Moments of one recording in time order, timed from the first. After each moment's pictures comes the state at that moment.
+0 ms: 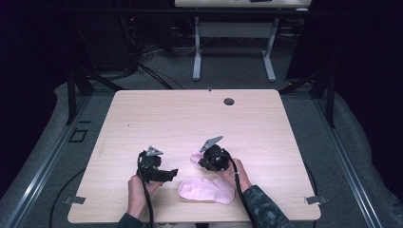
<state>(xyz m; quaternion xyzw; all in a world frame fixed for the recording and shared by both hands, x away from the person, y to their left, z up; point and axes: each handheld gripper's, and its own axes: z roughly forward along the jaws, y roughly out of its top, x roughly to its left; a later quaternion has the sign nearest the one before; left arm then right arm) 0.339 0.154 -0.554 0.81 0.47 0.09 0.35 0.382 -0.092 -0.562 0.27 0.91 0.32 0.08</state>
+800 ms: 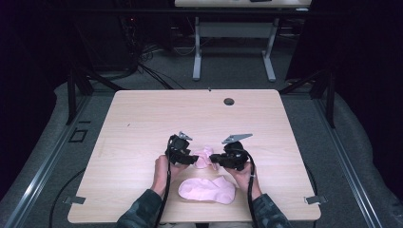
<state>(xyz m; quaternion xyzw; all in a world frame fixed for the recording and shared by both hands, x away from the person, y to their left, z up) 0.400 0.074 -0.558 0.86 0.40 0.08 0.32 0.371 -0.148 -0.542 0.38 0.82 0.42 0.03</state>
